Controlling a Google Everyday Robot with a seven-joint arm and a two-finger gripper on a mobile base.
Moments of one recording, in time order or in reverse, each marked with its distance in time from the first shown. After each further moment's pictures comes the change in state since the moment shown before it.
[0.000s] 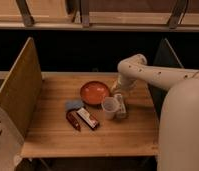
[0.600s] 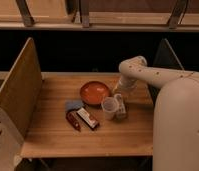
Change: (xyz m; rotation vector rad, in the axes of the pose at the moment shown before) arm -0.004 -0.019 0.019 0.039 0.046 0.047
